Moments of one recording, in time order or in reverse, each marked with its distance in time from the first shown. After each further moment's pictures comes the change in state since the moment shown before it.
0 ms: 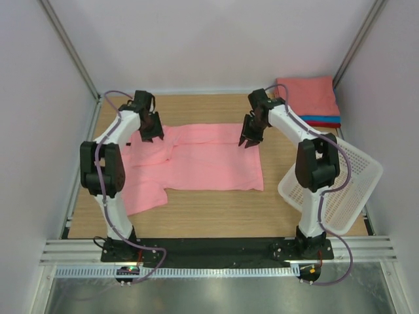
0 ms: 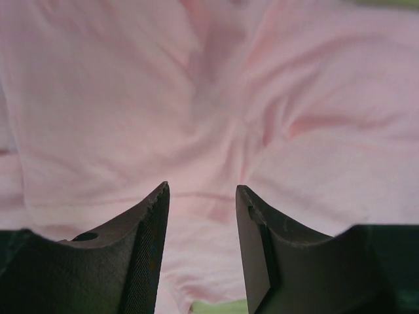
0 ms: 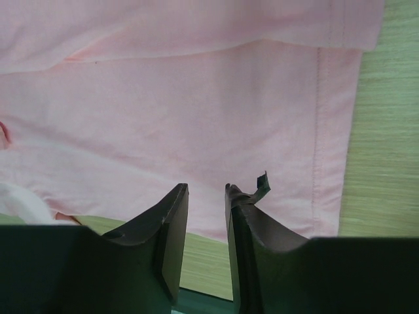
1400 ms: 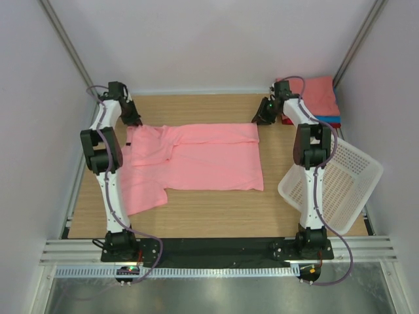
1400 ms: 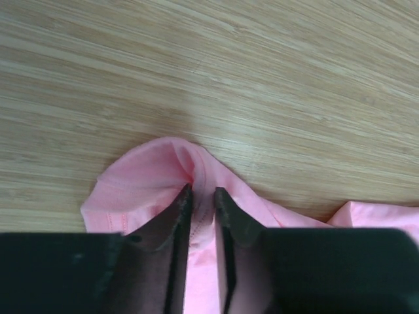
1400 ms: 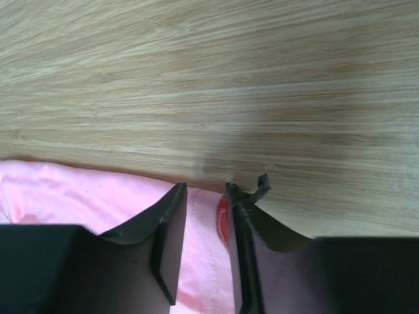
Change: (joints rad) left arm 0.266 0.515 0.602 -0.006 0.168 0.122; right arm -0.258 0.460 0.414 0.275 -0.174 -0.133
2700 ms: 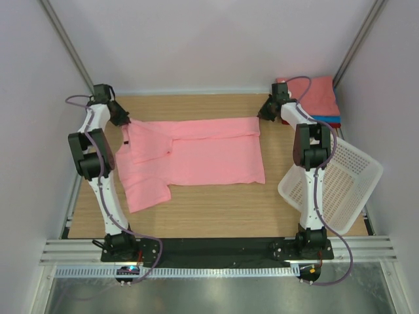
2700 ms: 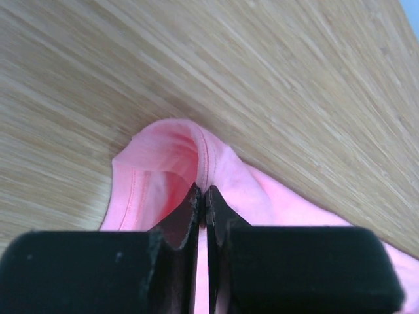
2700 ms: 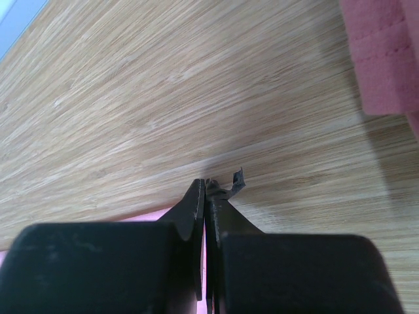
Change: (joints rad) left arm 0.083 -0.133 -0.186 0.162 -0.063 -0.291; right arm 0.010 -0.041 -0.142 0.270 0.278 0.225
